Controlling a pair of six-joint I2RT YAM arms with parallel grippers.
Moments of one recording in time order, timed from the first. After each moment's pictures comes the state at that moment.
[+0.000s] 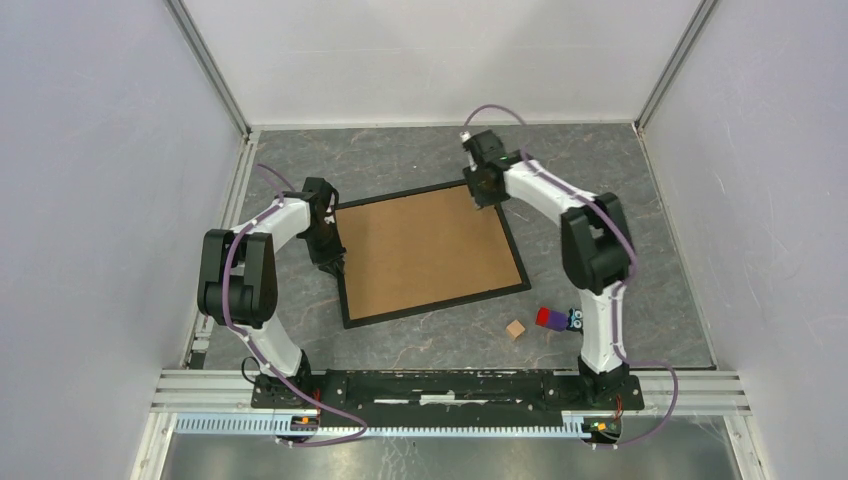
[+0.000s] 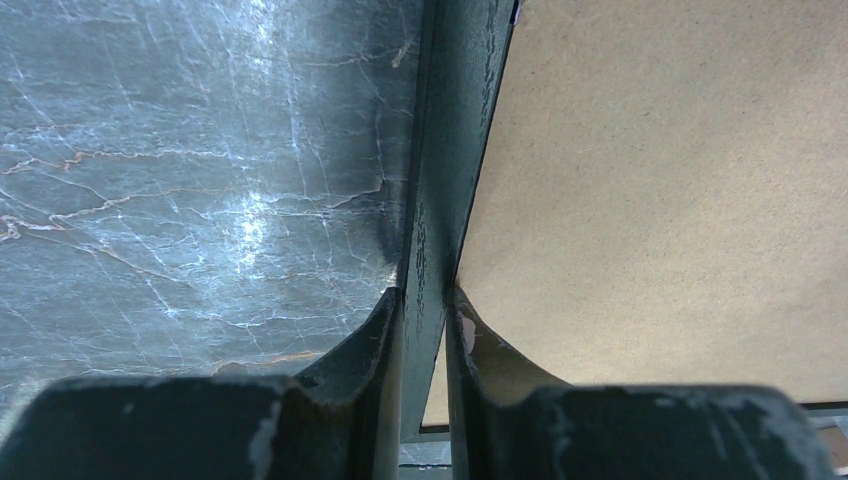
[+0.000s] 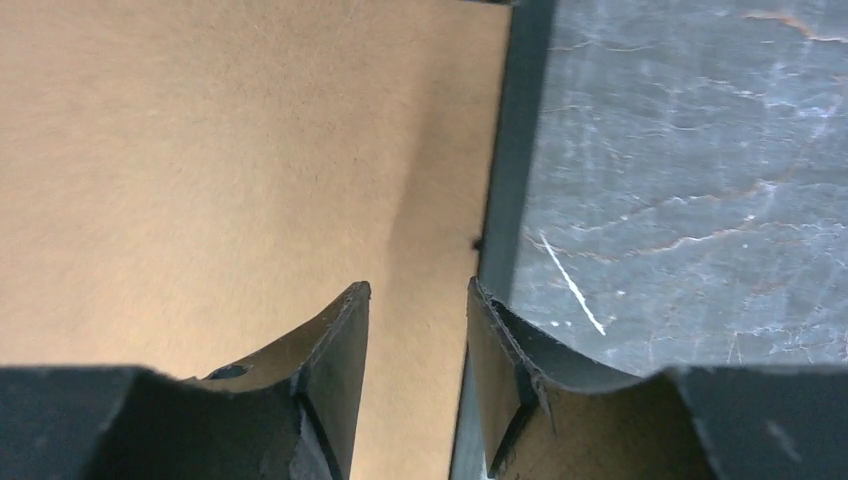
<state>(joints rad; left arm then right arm) -0.11 1.73 1.08 -0.81 0.06 -0.44 0.48 2.13 1.69 -0.63 0.24 0.09</state>
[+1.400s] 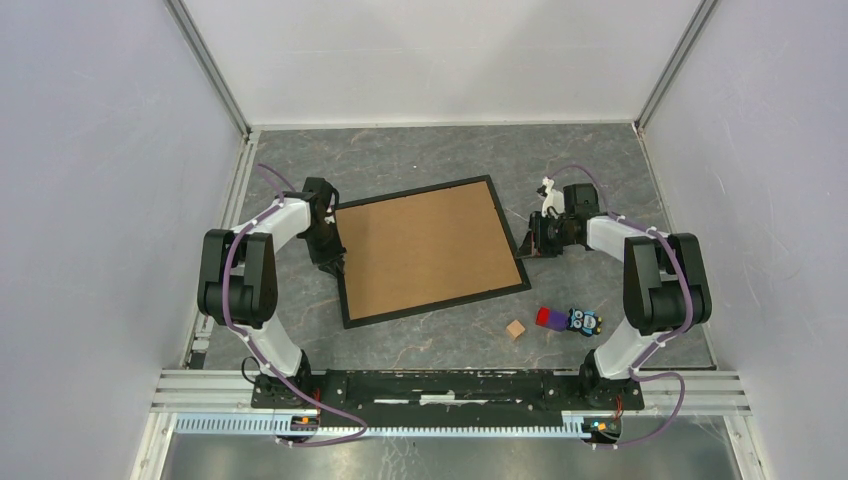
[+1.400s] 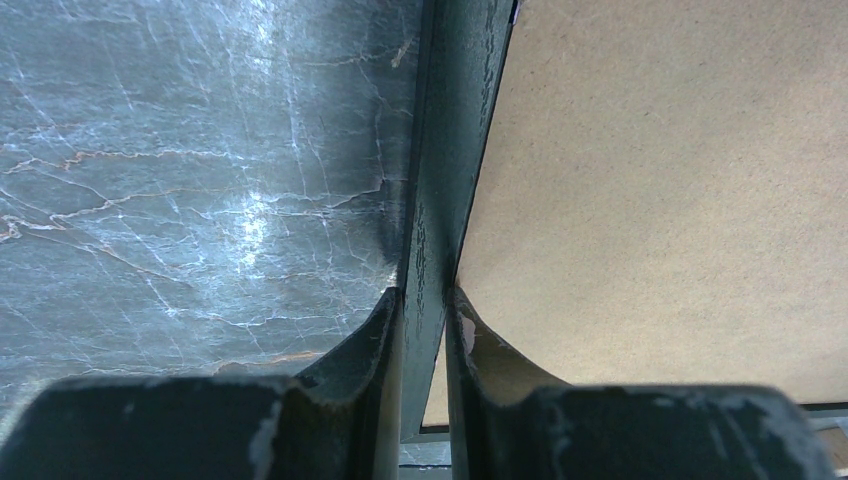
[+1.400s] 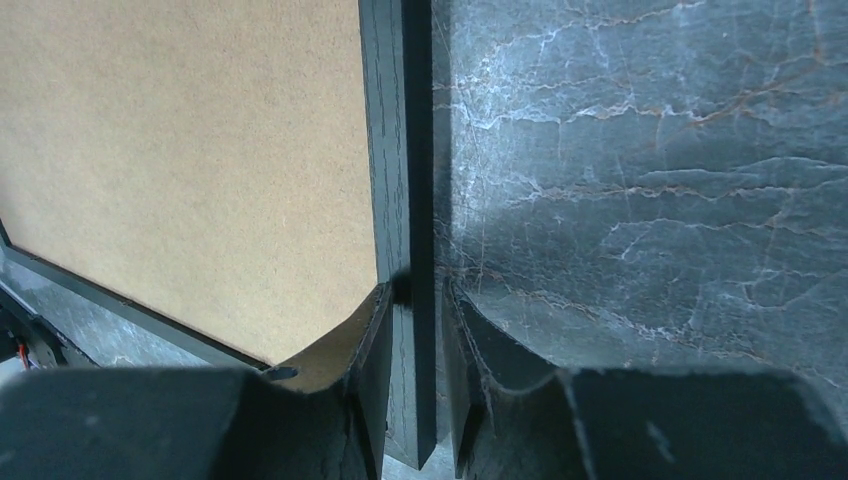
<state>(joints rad) -0.12 1.73 1.08 -0.81 0.06 -0.44 0.07 1.68 0.87 -0.27 -0.52 0.12</state>
